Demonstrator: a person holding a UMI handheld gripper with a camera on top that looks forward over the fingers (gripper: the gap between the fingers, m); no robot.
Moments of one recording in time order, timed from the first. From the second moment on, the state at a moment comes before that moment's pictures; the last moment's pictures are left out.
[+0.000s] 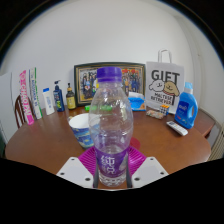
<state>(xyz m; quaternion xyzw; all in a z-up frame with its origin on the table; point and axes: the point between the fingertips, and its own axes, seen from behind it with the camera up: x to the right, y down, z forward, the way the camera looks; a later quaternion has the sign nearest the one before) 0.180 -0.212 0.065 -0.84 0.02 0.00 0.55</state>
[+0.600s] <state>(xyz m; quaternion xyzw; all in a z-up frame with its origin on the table) 0.289 -0.149 0.173 -0.75 -0.28 -0.40 0.45</state>
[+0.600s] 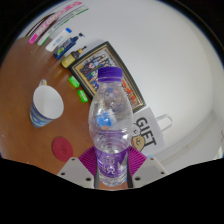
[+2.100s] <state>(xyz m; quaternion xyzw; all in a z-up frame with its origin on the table) 0.221 -0.082 0.112 -0.81 -0.07 0.05 0.58</state>
